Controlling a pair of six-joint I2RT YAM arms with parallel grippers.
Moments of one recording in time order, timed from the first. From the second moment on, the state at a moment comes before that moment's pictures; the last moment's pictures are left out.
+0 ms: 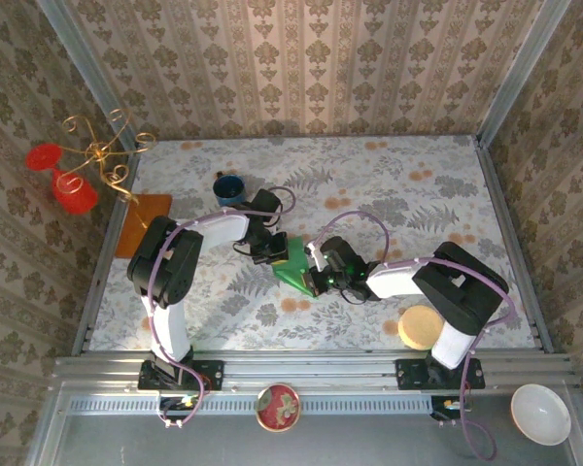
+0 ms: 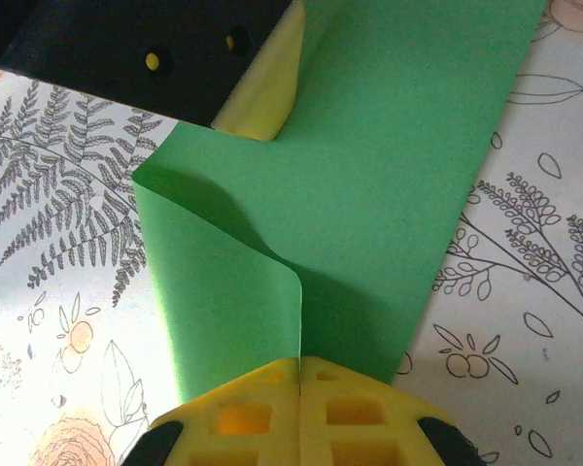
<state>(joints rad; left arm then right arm) -0.59 1.91 1.18 -0.60 0.36 -0.64 0.74 1.72 0.66 0.28 -0.18 0.32</state>
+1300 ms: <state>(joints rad) -0.72 1.63 0.90 -0.35 0.32 -0.97 0.73 1.76 0.72 0.24 -0.21 0.40</state>
